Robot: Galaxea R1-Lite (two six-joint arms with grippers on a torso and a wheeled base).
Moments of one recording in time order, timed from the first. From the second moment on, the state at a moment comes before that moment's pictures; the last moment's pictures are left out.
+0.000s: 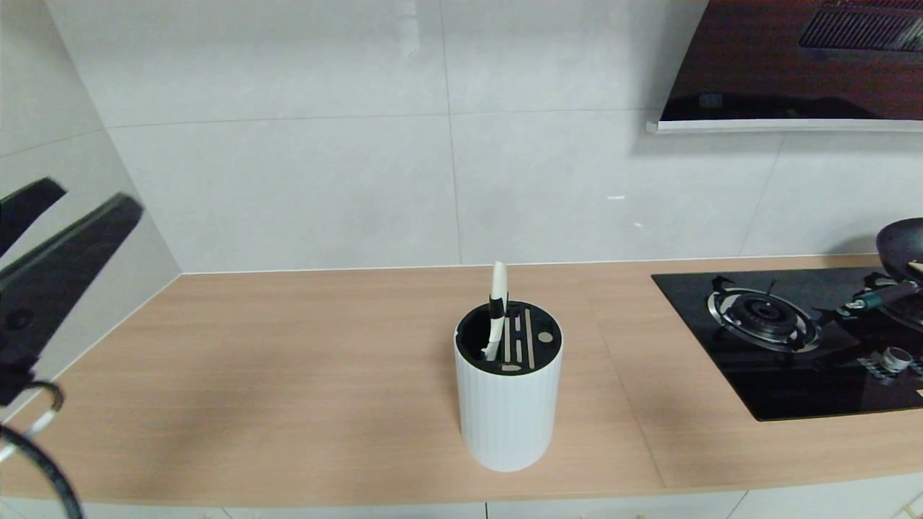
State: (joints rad) left arm -0.33 0.93 -0.36 -0.99 -0.08 -0.09; right arm 0.35 0.66 -0.51 -0.24 -0.30 0.08
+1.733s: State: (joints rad) left arm 0.01 0.00 0.00 0.00 0.02 -0.01; right arm 0.00 0.00 0.00 -0.04 -0.15 0.10
